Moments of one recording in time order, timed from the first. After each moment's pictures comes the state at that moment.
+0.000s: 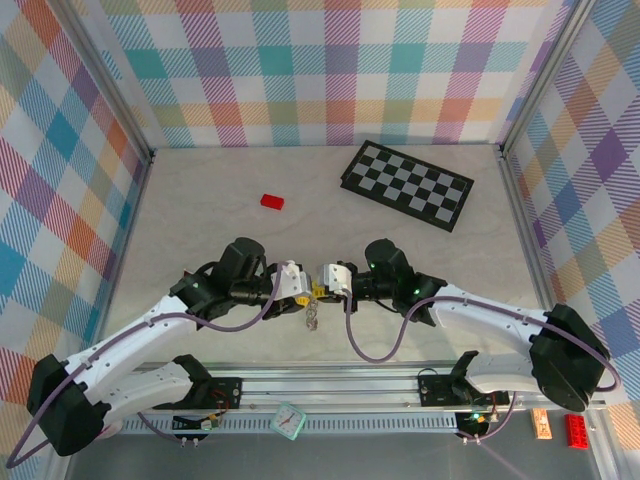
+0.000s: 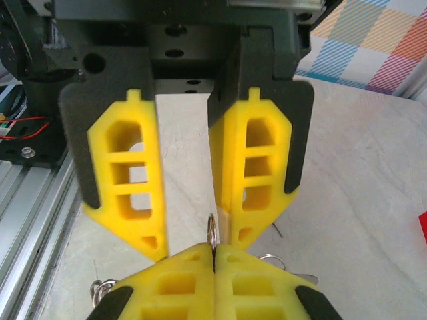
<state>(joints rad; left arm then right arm) -0.71 0.99 0.74 -0.46 0.45 0.58 0.88 1.23 0.66 0.15 -0.55 -0.50</state>
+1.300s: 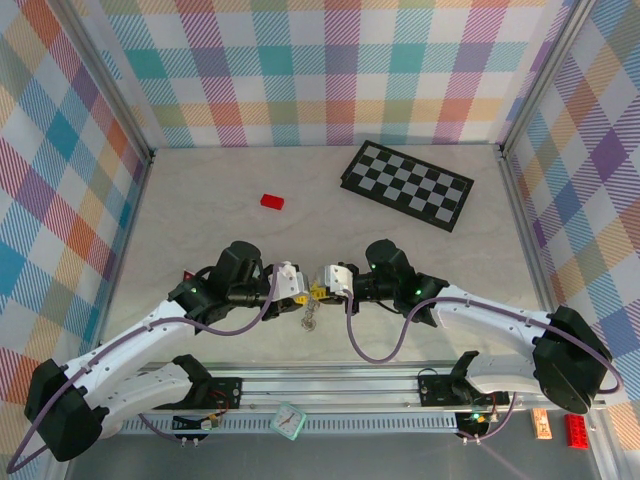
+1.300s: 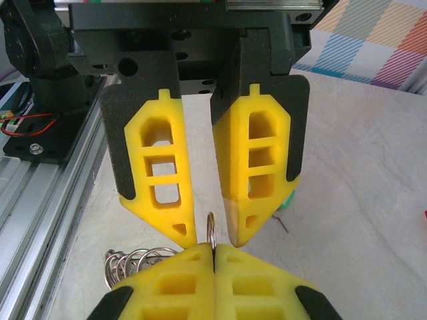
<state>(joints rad) -0.70 0.96 0.68 -0.39 0.45 0.55 0.88 1.21 0.66 0.12 -0.55 -0.50</state>
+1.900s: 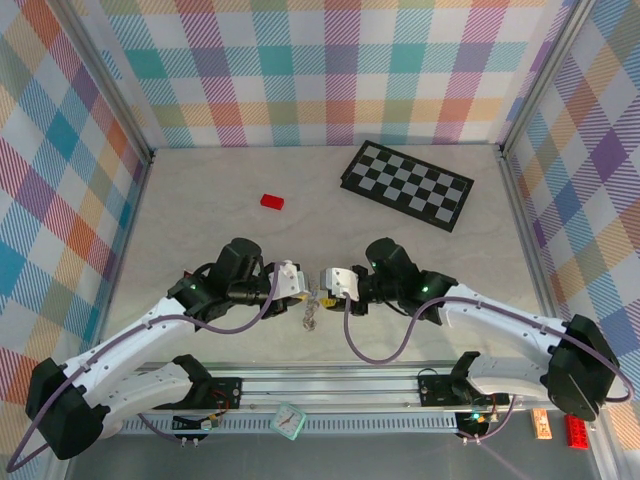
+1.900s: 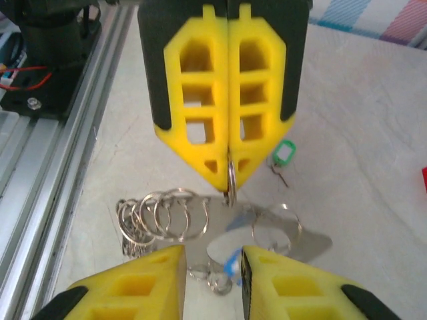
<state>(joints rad) -0.70 0.98 0.75 -0.47 0.44 0.60 0.88 1.15 0.74 -0.19 -0.45 -0.60</state>
